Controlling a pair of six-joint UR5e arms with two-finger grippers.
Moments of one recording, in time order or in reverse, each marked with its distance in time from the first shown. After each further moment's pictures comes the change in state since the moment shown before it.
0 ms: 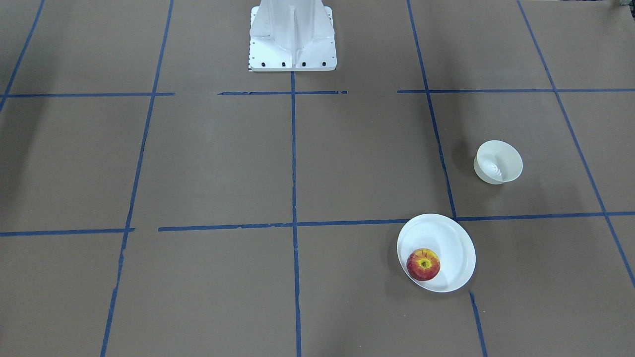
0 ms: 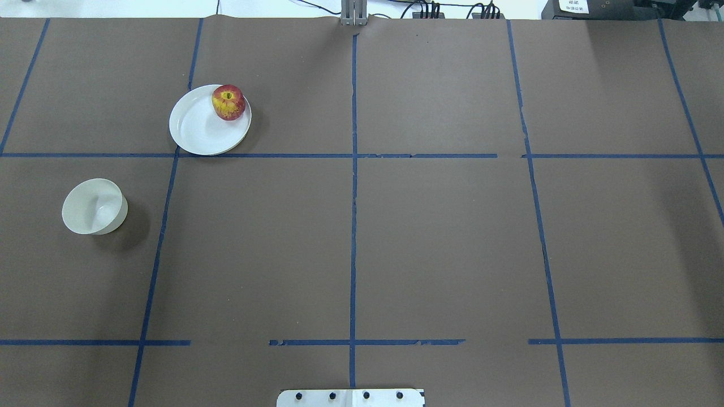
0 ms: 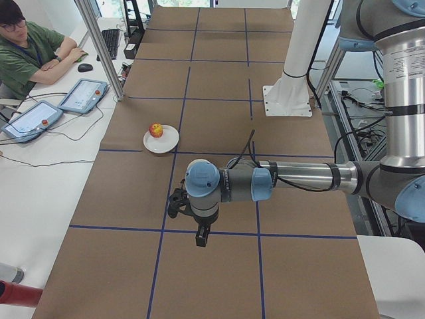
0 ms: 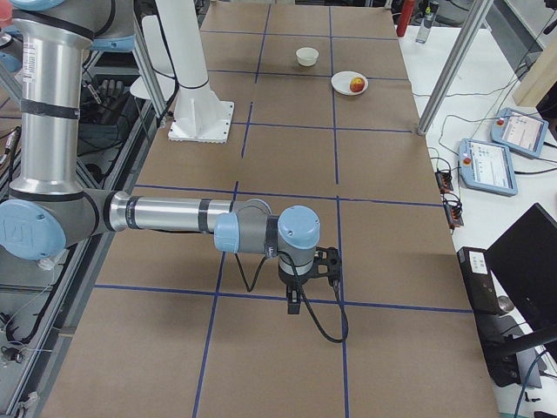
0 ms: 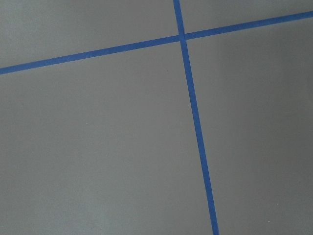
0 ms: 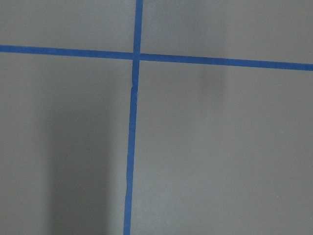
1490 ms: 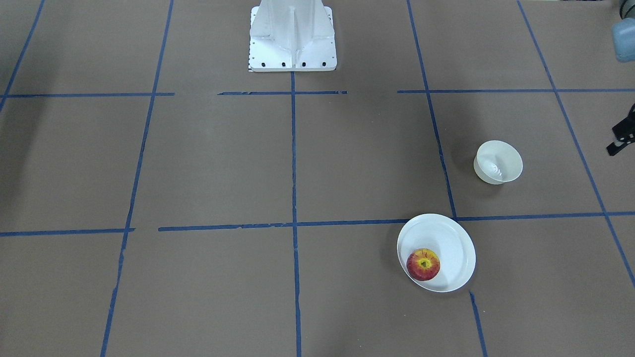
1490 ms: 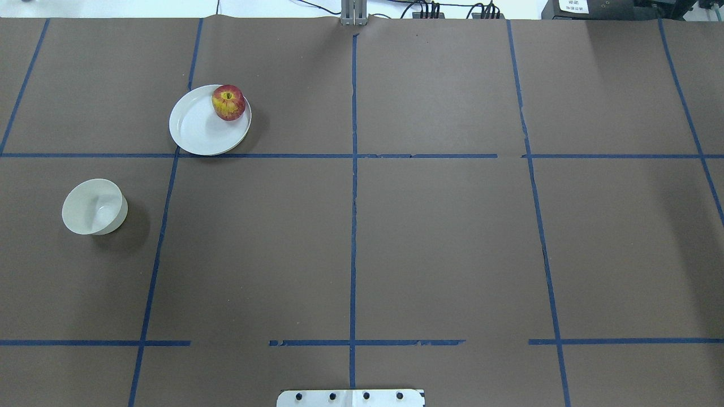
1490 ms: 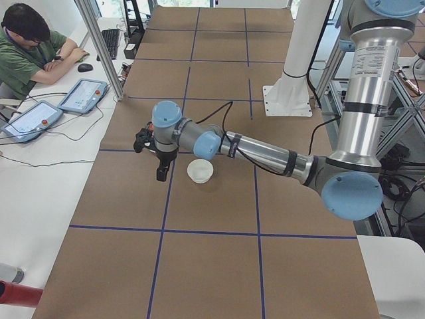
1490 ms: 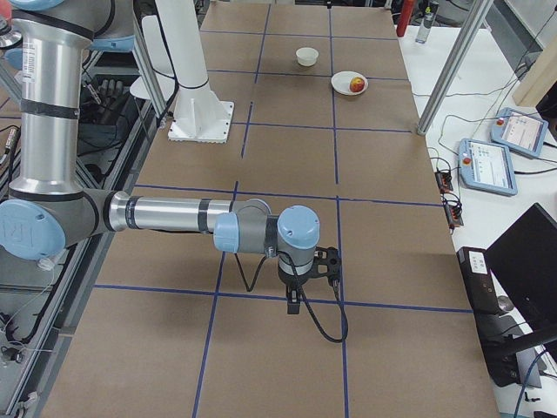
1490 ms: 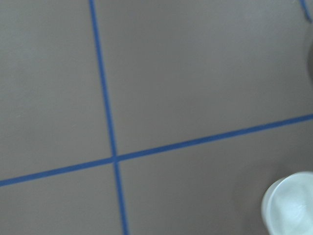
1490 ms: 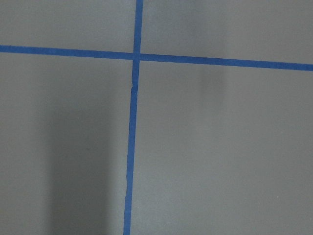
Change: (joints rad) left arm 0.301 -0.327 0.037 -0.259 0.007 -0.626; right arm 0.000 0.000 0.000 0.000 0.000 0.000
